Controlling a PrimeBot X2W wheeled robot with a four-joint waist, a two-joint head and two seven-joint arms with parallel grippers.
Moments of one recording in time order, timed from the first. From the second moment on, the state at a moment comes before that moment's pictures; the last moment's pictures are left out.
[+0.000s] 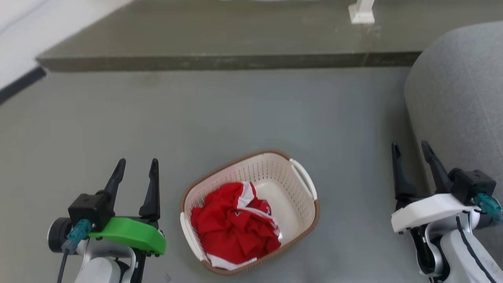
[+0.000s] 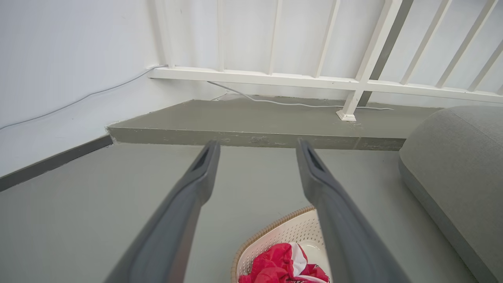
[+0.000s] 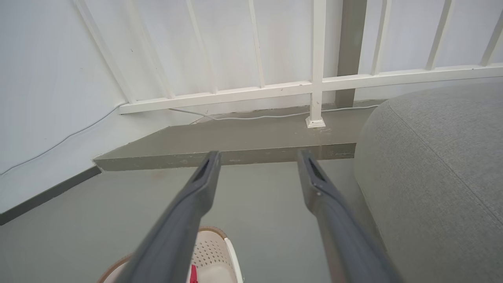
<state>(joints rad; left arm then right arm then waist) -0.09 0.19 -0.32 0.05 -0.44 0.10 -0.19 -0.04 -0.20 0.22 0.13 0.36 -0.11 -0.24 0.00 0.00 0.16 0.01</state>
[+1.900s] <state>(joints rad) -0.53 0.17 -0.29 0.58 -0.67 -0.05 0.13 -0.37 -0.16 0.24 0.00 0.31 -0.11 -0.25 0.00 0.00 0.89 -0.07</state>
